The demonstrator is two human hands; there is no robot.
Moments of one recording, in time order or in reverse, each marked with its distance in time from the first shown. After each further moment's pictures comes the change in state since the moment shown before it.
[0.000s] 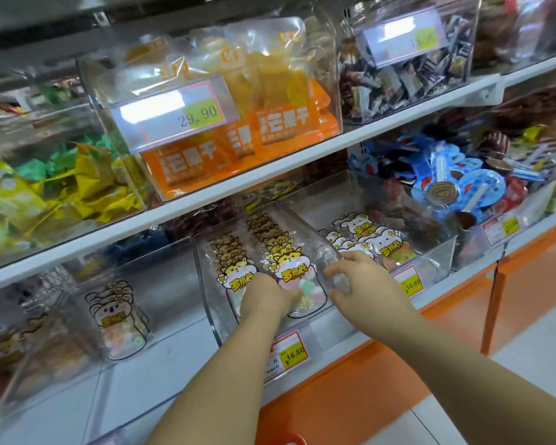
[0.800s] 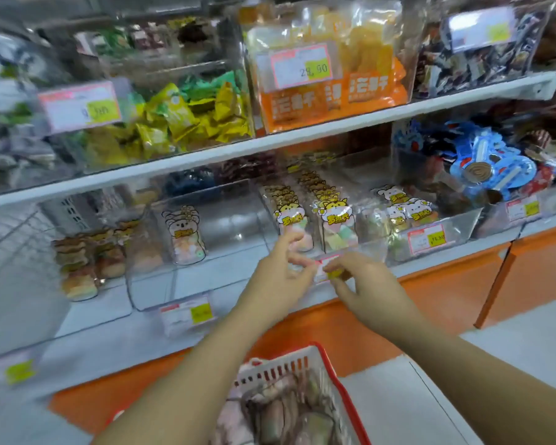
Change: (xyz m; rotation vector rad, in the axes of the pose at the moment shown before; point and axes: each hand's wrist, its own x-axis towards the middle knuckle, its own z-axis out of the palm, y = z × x) left_hand -0.160 -0.076 -0.077 -0.465 -0.066 0.382; right_hand -0.090 -0.030 0.049 0.088 0.012 -0.360
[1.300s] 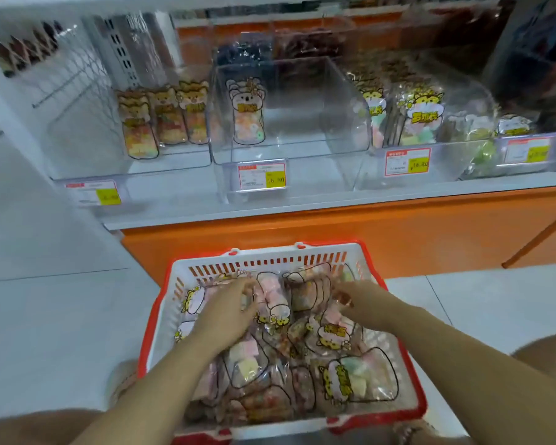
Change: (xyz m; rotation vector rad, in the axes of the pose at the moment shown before) left_hand -0.211 -0.209 -0.032 0.382 -0.095 -0.416; right_hand -0.117 0.003 0.144 -0.253 -0.875 0.156
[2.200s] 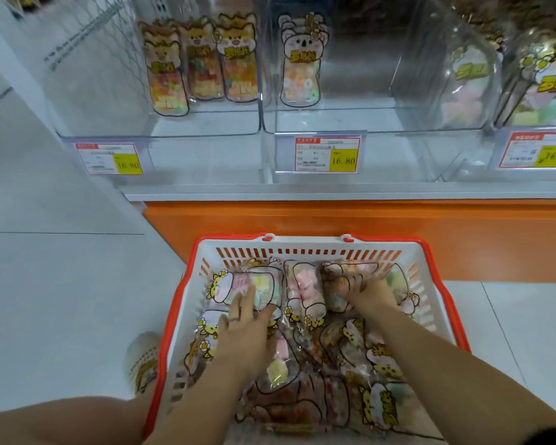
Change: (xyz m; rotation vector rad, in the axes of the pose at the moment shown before) left_hand -0.012 -0.056 0.058 0.343 -0.232 -0.206; right_hand 0.111 -0.014 0.078 0.450 0.091 0.561
